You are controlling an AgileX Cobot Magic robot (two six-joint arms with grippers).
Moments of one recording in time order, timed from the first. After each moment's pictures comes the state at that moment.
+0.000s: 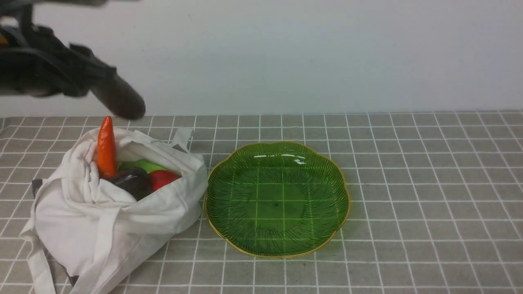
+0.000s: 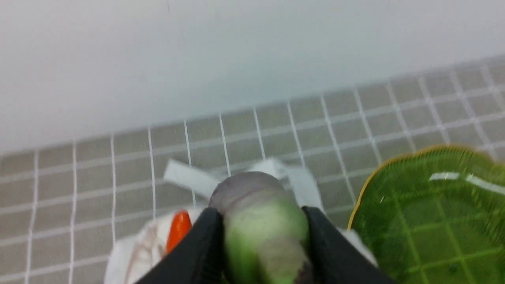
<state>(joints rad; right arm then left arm) 0.09 -0.01 0.02 -0.03 0.37 0.10 -0.09 1.23 -1.18 -0.23 0.55 0.21</state>
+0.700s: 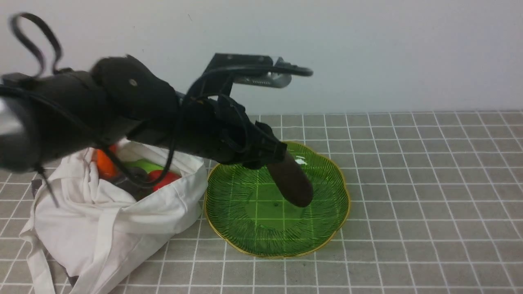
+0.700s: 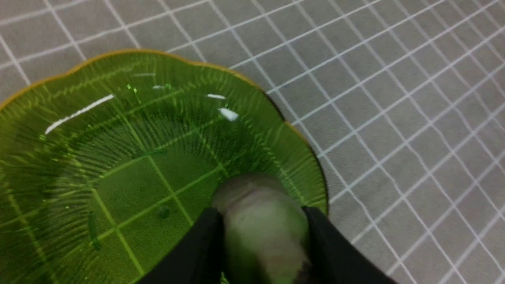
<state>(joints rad) 0.09 -0.01 0.02 -0.03 0.37 0.10 -0.46 1.68 -1.17 -0.82 0.48 0.59</state>
